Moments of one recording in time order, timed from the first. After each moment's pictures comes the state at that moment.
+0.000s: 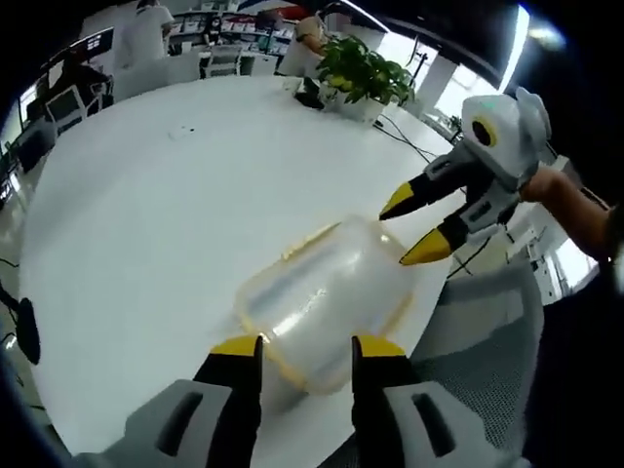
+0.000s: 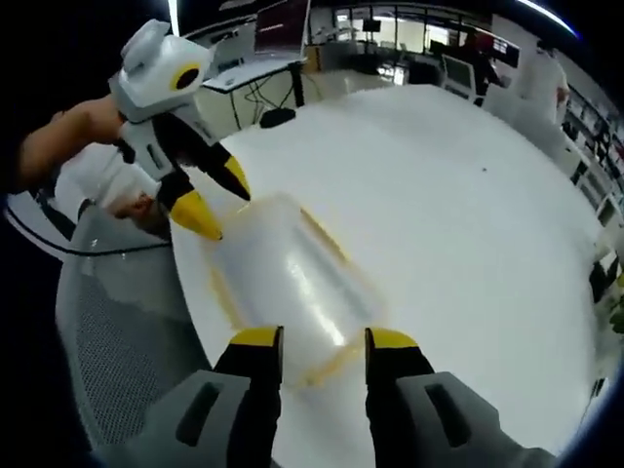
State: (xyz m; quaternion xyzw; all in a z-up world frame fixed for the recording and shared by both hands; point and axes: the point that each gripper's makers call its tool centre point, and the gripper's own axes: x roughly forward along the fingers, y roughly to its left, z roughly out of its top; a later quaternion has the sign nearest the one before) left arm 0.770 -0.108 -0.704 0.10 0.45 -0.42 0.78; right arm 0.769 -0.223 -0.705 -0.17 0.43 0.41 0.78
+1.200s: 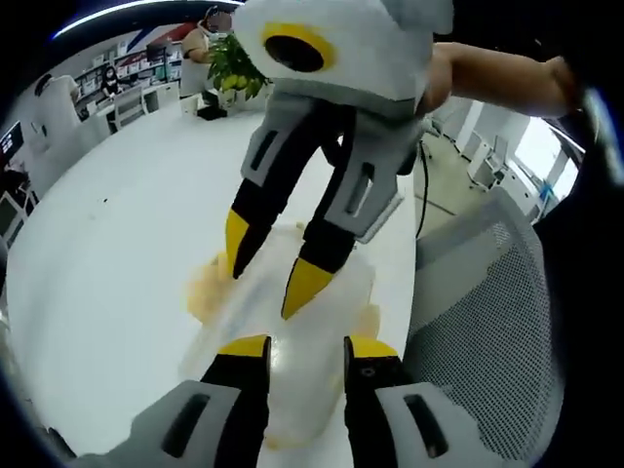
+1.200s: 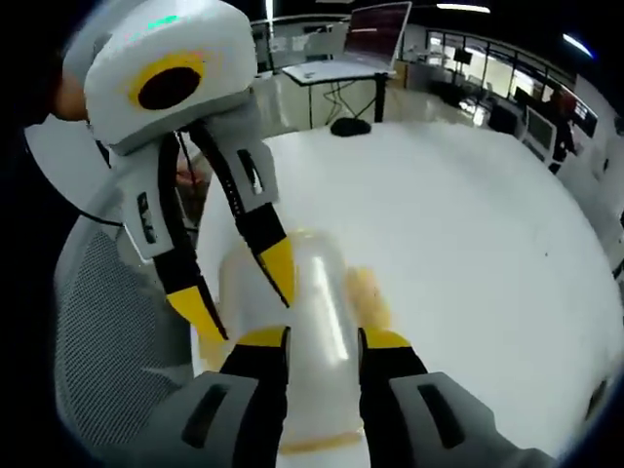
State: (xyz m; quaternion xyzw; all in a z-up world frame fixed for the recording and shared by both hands) left arm 0.753 -0.168 -0.710 0.22 0.37 -0.55 0.71; right arm 0.794 -0.168 -0.711 -0.24 0.37 0.55 0.71
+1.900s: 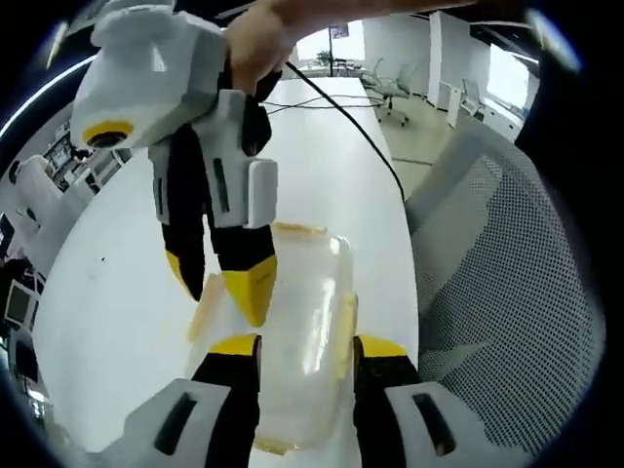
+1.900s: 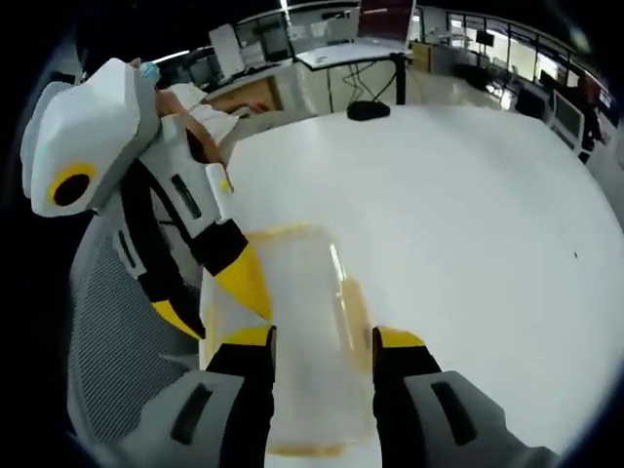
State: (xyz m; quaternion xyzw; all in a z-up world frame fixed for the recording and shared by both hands) left arm 0.741 -0.169 -0.718 0.34 0.28 -0.57 0.69; right arm 0.803 -0.161 -0.724 -0.23 0.42 0.59 0.65
